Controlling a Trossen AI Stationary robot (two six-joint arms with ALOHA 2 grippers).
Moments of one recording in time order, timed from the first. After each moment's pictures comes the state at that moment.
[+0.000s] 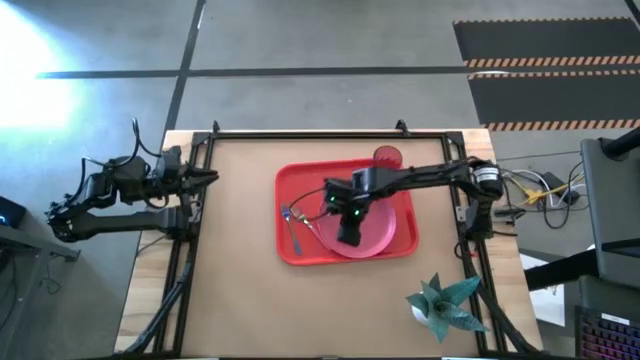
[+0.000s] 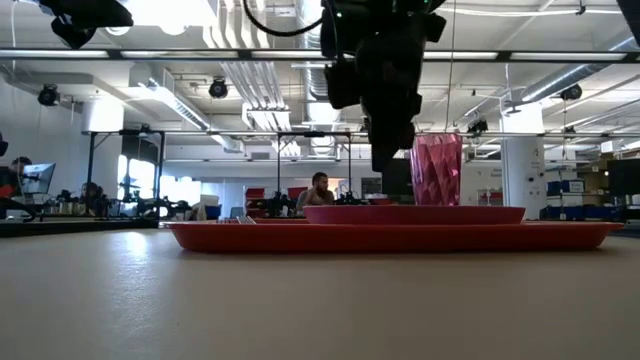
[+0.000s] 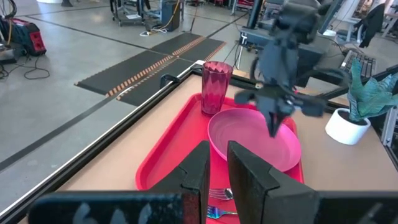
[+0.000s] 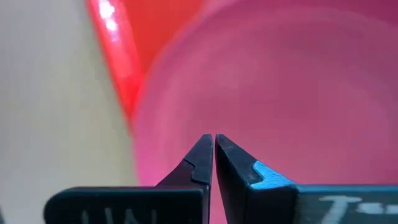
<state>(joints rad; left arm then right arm) 0.16 0.32 0.81 -0.76 -0.19 -0.18 -0.09 1.88 1.47 -0.89 -0.28 0.17</state>
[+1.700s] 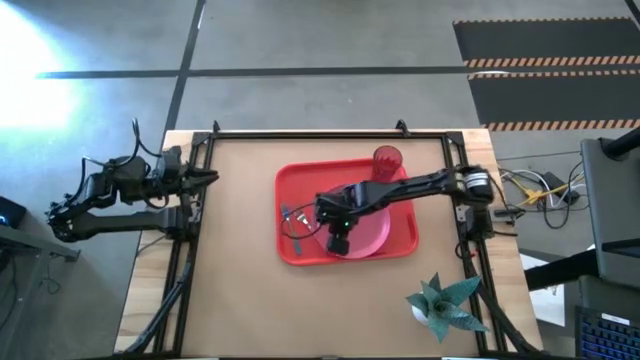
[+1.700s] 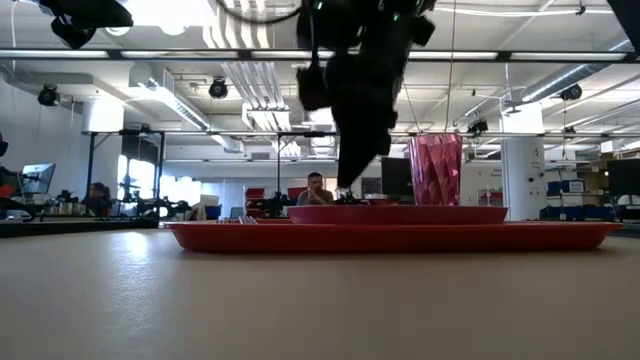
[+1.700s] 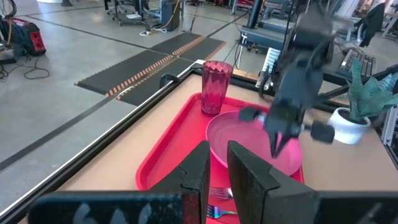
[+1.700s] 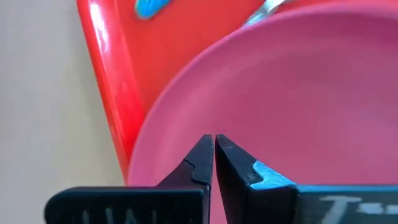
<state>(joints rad) 0.16 0.32 0.81 -0.77 -0.19 -0.18 -0.01 1.98 1.52 -0.75 -0.15 0.20</state>
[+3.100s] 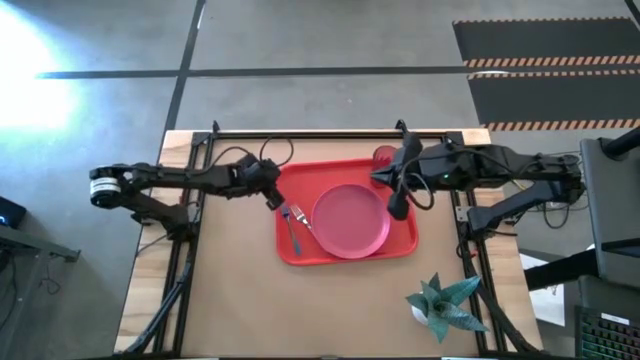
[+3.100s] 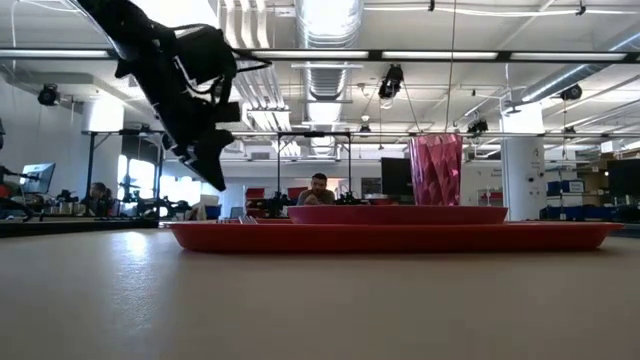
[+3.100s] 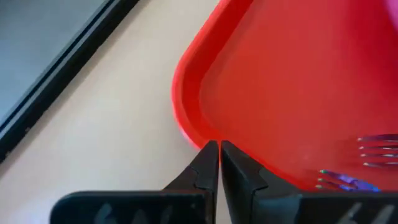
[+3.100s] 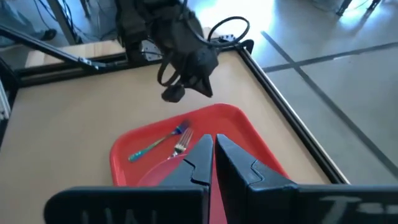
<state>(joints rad) 0.30 1.34 0.71 -0.33 -0.38 -0.19 0.09 1.25 1.52 -0.82 0.31 0.18</state>
